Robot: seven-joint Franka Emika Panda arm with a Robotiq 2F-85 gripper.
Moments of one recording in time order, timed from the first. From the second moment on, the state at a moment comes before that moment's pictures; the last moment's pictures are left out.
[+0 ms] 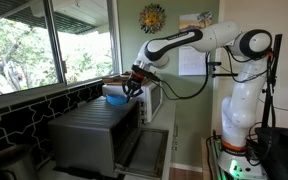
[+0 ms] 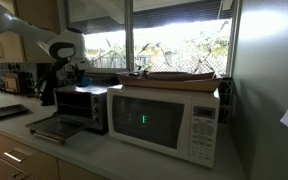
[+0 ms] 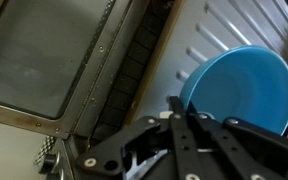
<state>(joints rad) 0.04 -0.30 0.13 -2.17 0.53 2.22 0.83</state>
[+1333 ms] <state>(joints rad) 0.07 -0.44 0.19 -2.48 0.43 2.00 0.47</state>
